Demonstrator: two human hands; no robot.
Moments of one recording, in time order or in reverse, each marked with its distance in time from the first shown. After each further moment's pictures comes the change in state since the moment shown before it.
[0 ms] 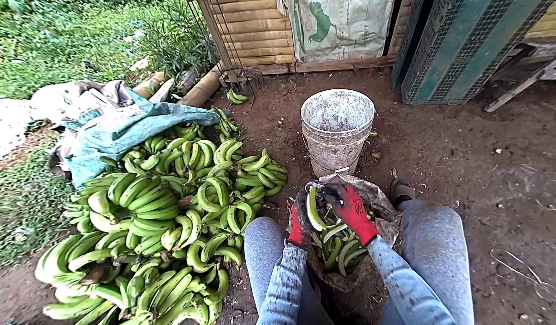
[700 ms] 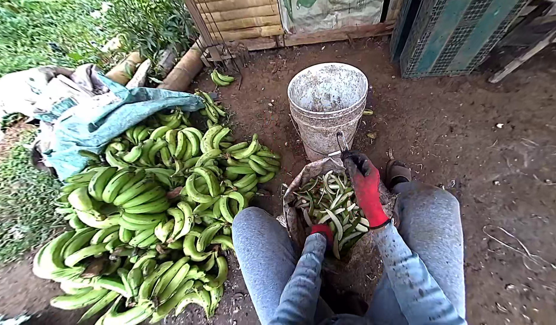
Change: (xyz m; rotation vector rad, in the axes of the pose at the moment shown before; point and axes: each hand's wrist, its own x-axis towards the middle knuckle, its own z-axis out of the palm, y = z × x) left_hand -0.028 -0.103 -0.001 2.010 -0.632 -0.817; right_hand -0.008 0.004 -0.041 0.584 0.335 0.205
